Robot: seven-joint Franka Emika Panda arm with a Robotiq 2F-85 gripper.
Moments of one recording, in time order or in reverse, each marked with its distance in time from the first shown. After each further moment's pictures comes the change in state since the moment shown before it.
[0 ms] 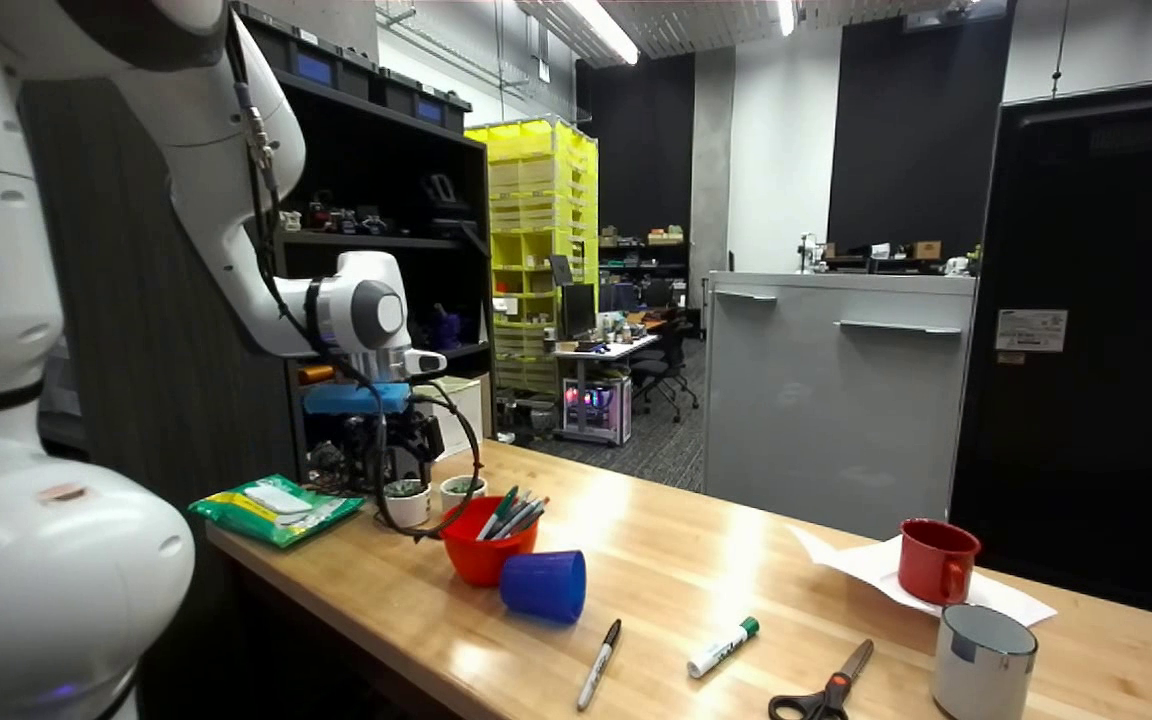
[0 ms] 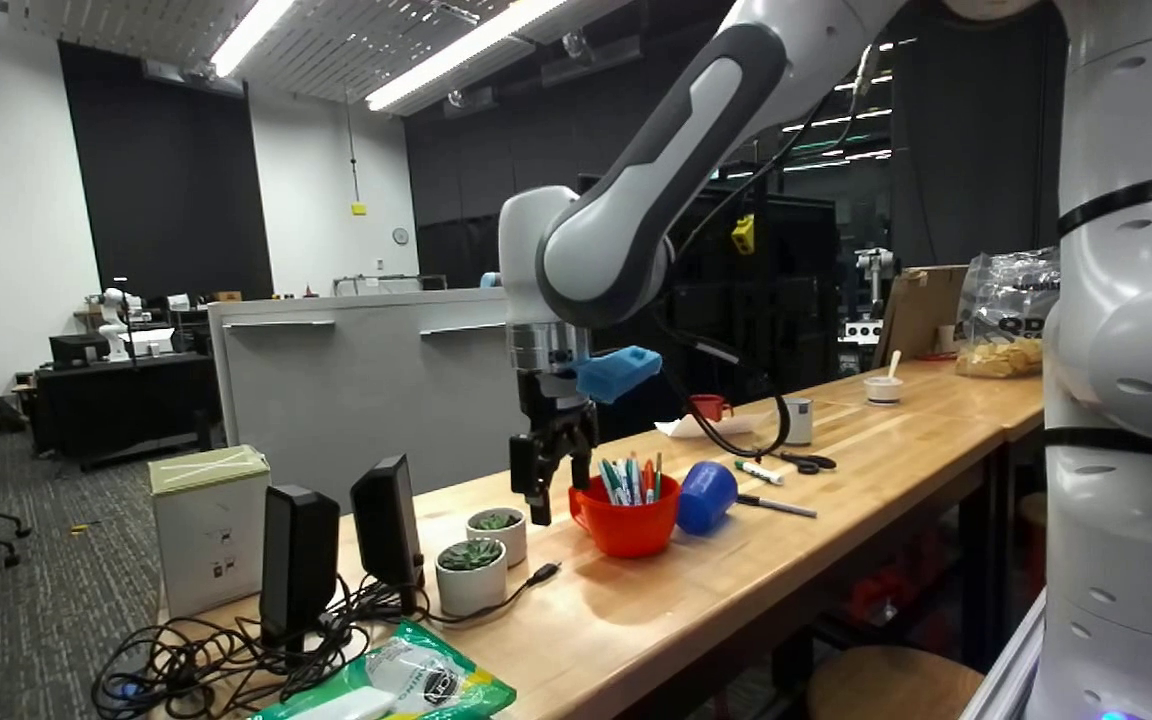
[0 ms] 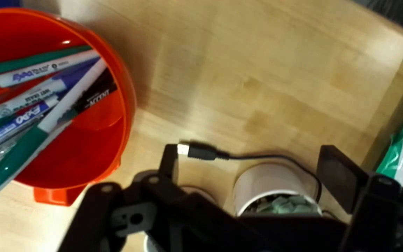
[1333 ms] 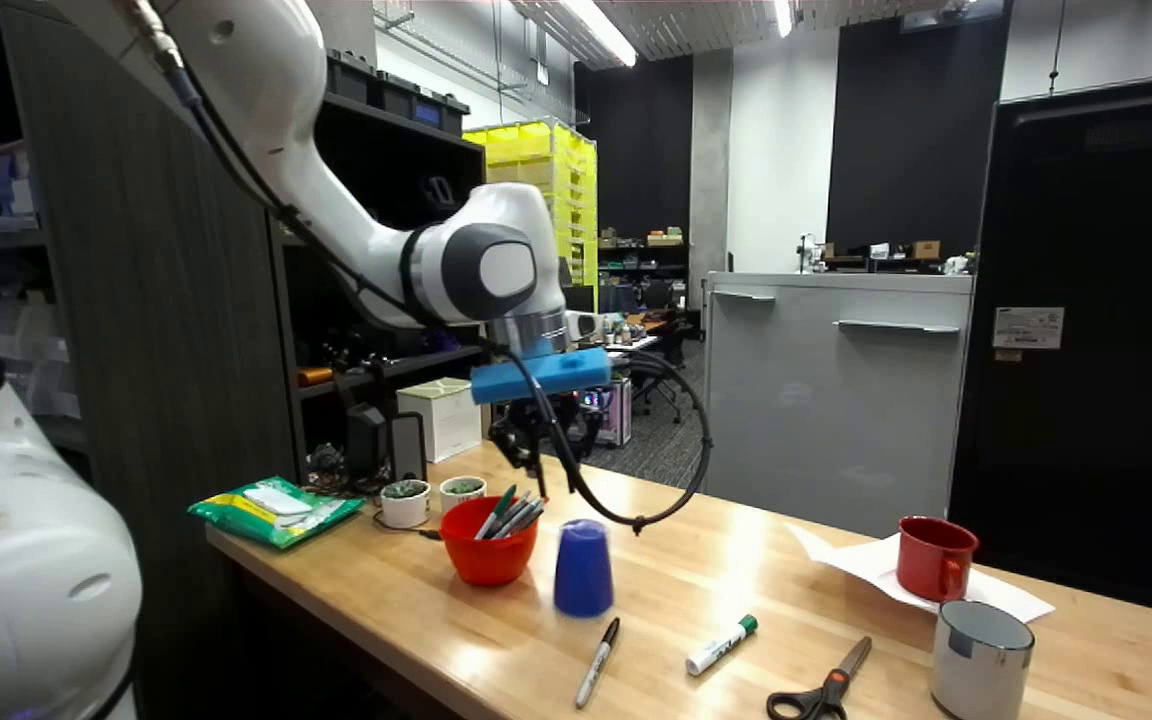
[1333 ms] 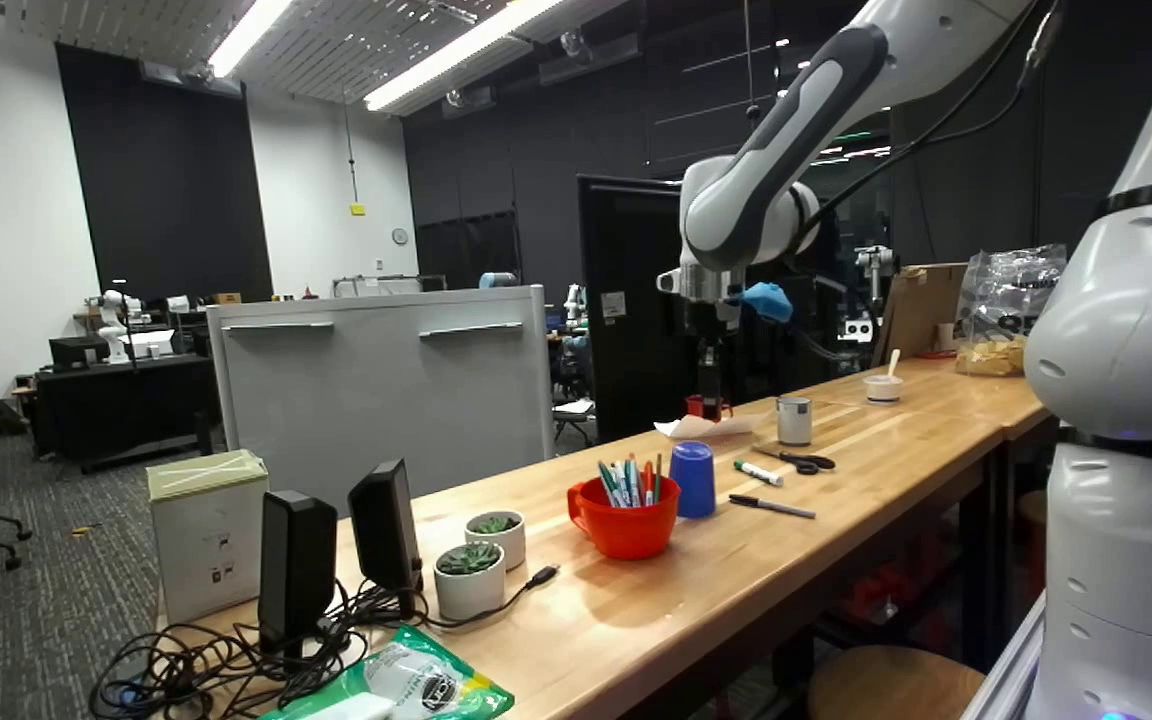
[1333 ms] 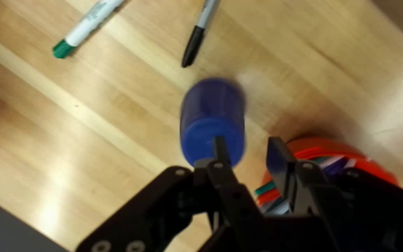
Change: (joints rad) arm -0.278 -0.307 -0.315 -0.186 -0.074 0.001 -0.765
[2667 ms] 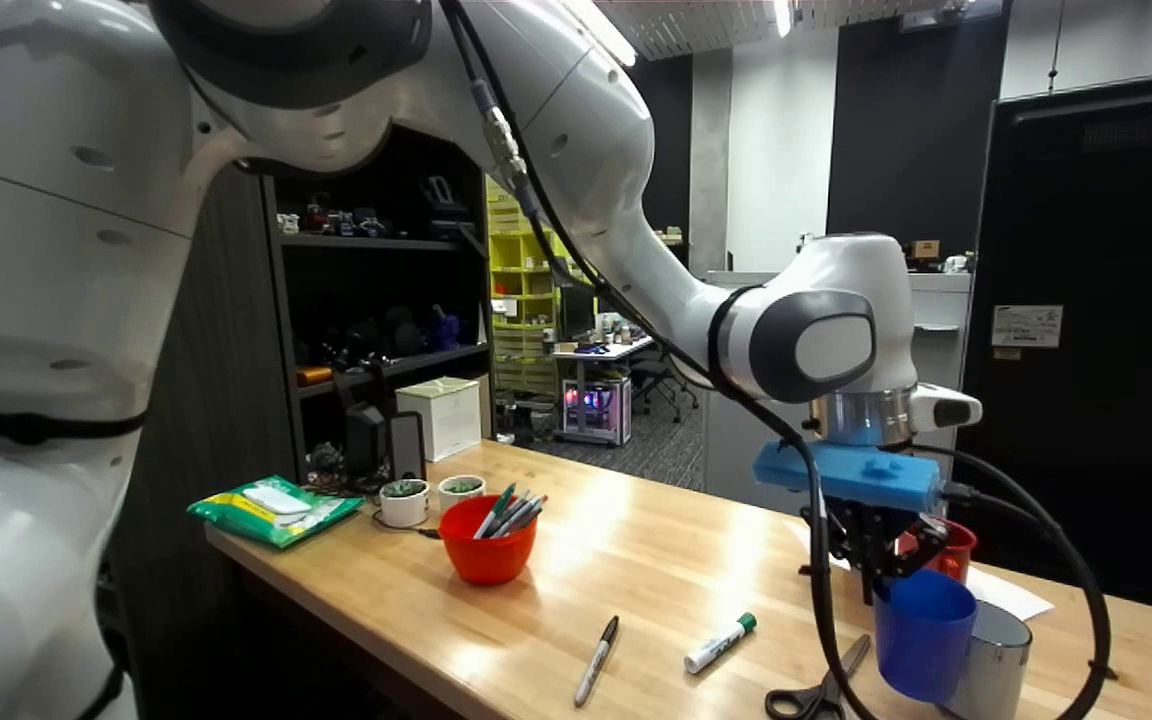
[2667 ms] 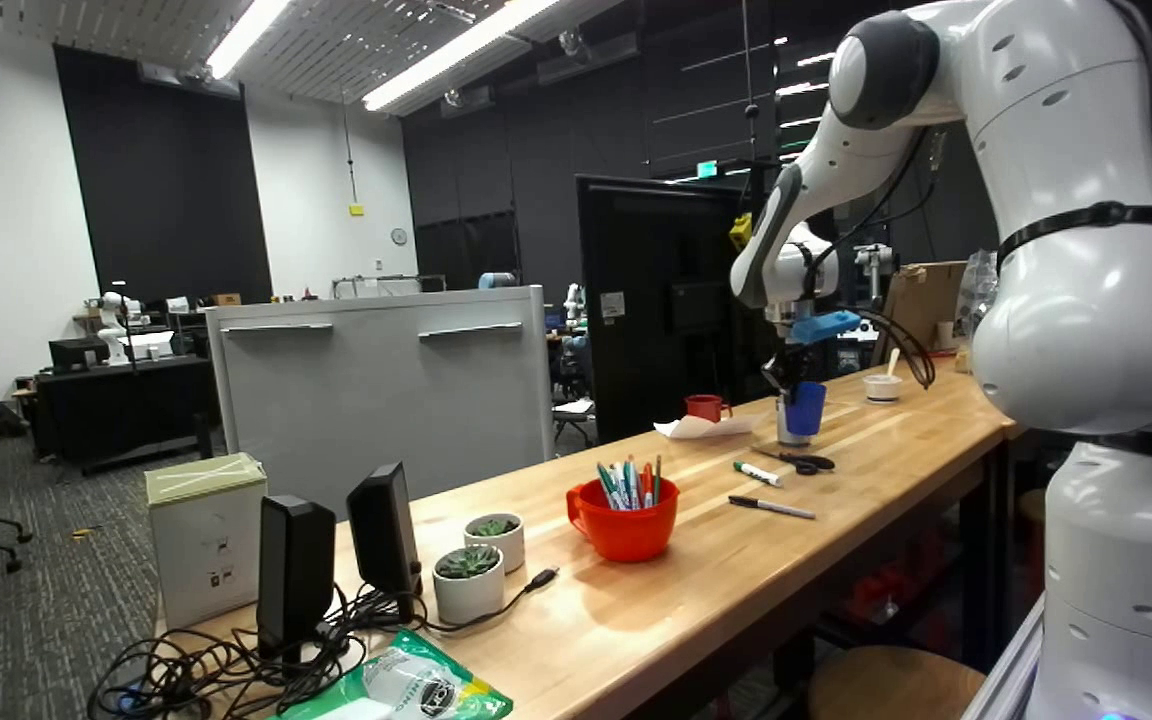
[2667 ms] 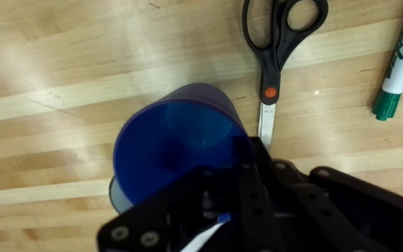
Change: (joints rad) arm -0.367 0.643 -0.180 0.639 0.168 0.023 0.216
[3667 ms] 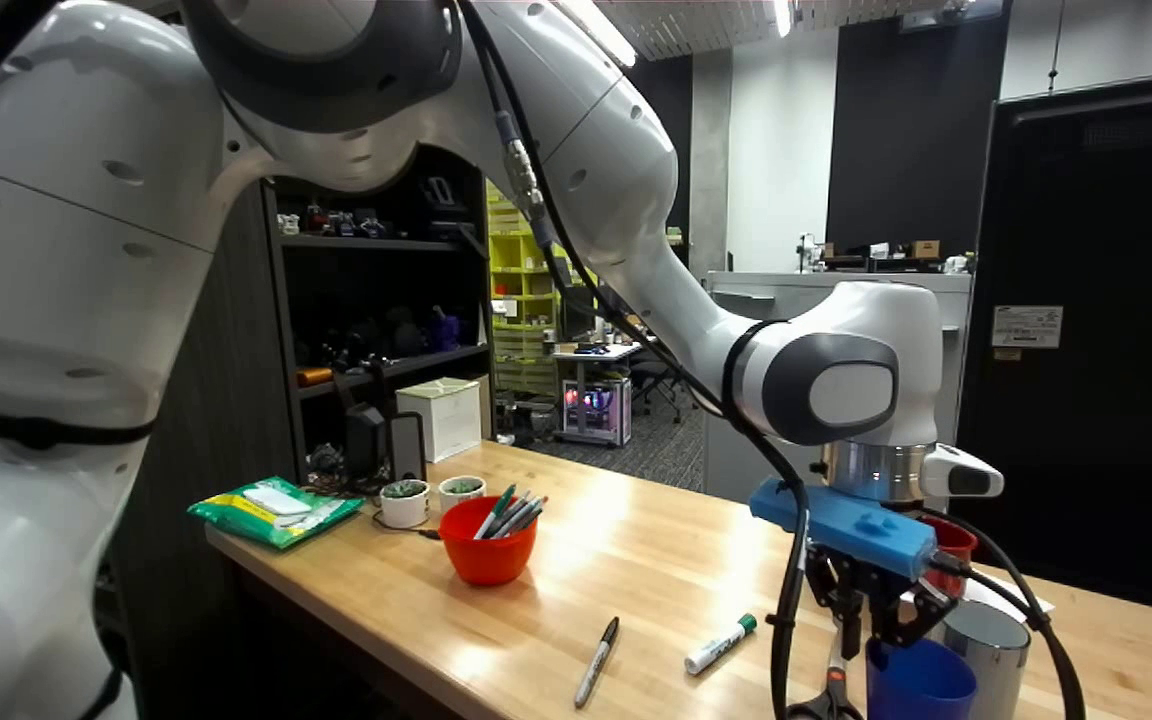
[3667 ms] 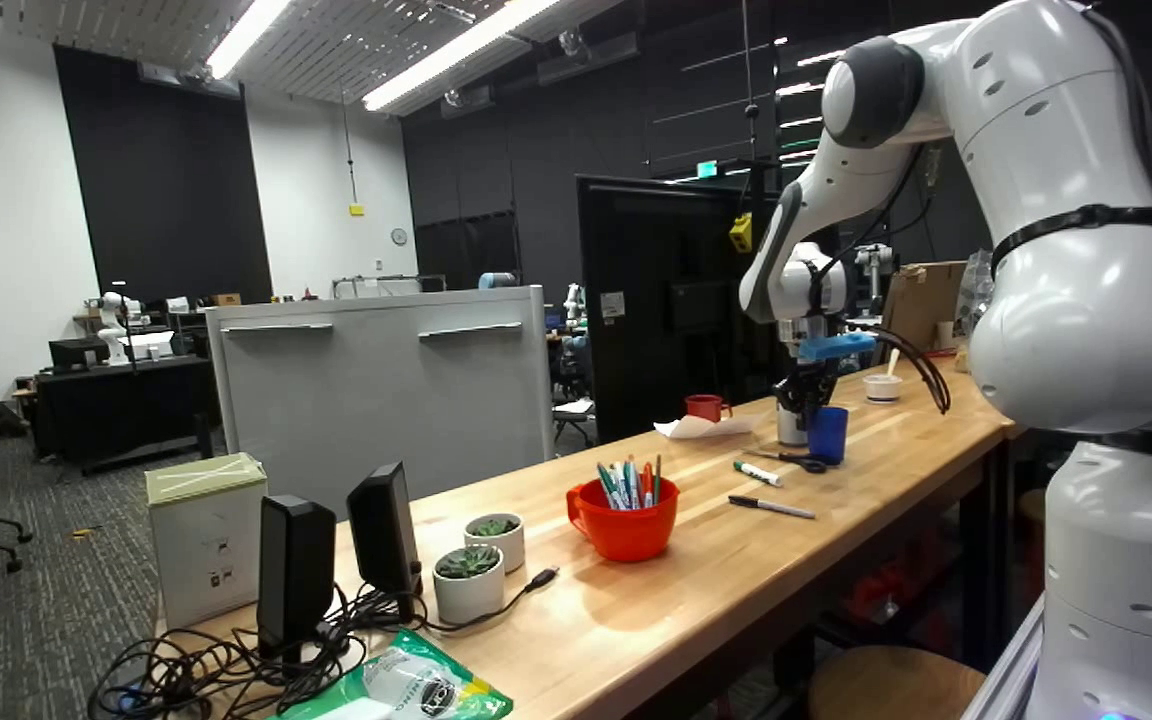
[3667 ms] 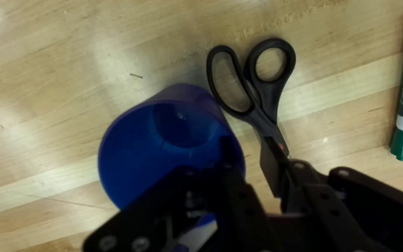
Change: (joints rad) arm -0.024 0.072 -0.017 0.012 0.074 -0.083 0.058
